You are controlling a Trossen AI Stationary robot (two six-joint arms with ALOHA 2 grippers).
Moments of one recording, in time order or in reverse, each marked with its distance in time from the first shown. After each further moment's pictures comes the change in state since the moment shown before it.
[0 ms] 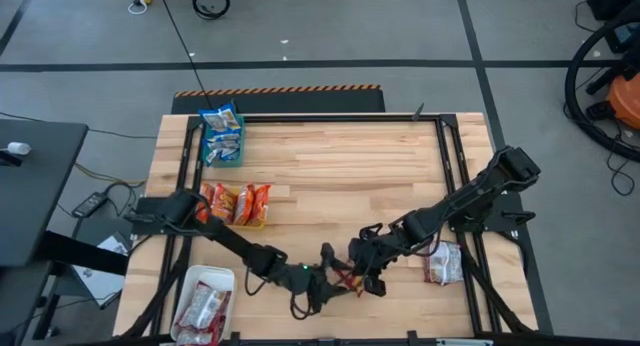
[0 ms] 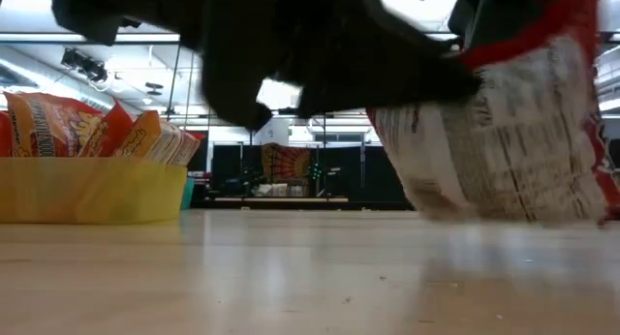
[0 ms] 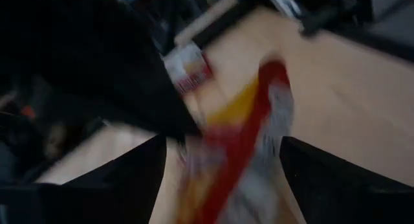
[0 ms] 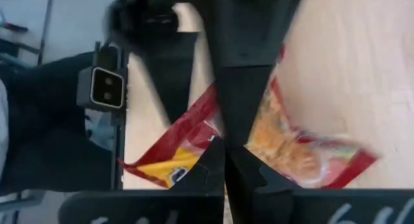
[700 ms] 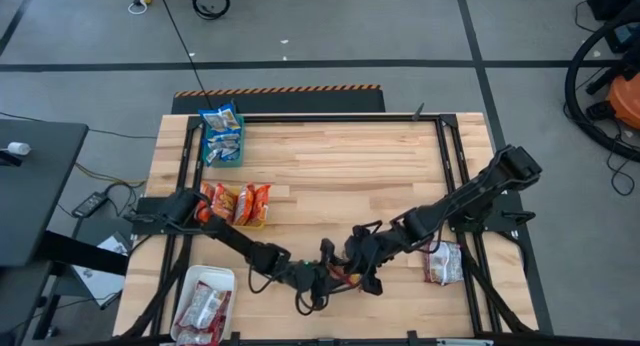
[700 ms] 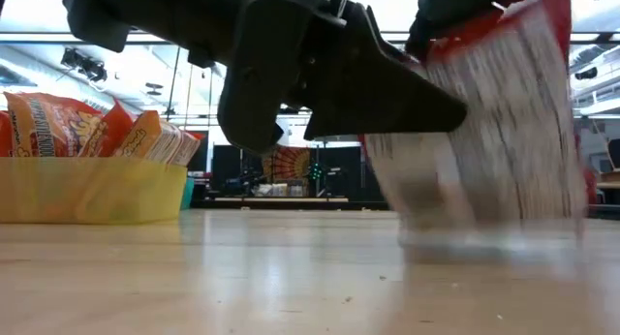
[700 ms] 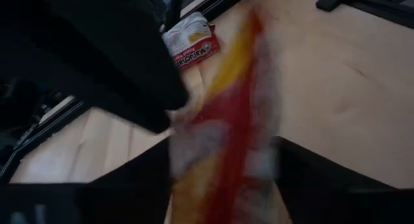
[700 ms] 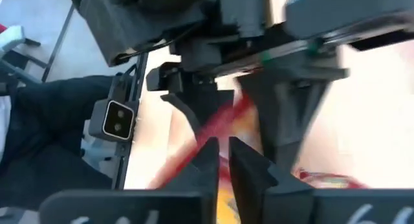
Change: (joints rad) left arm 0.017 0.004 0.011 -0.086 -0.024 -0.080; right arm 0.000 -0.013 0.003 0.104 0.047 -0.113
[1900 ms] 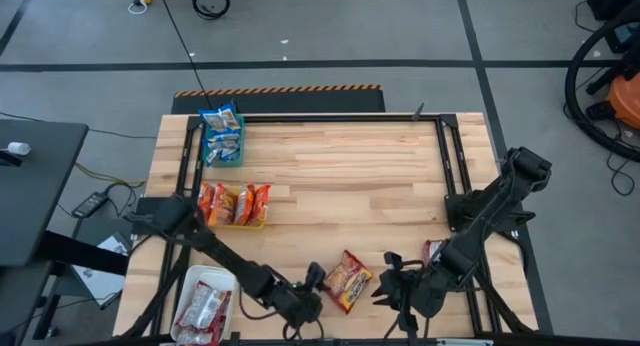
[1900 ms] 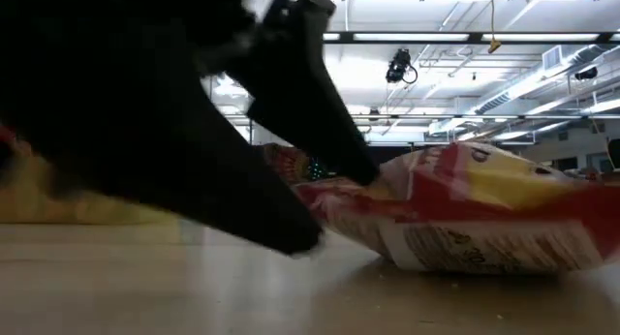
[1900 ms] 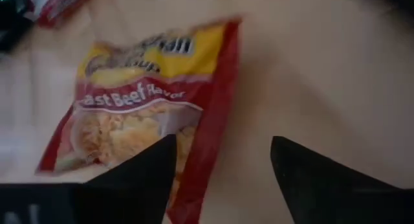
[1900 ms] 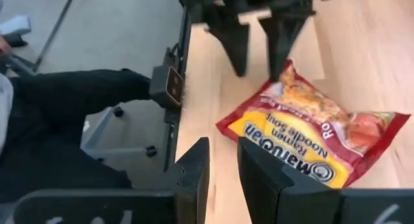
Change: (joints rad) left arm -0.137 -0.009 0.147 -0.581 0.031 -0.158; right arm 0.368 -0.052 0.039 -0.138 0.354 0.211
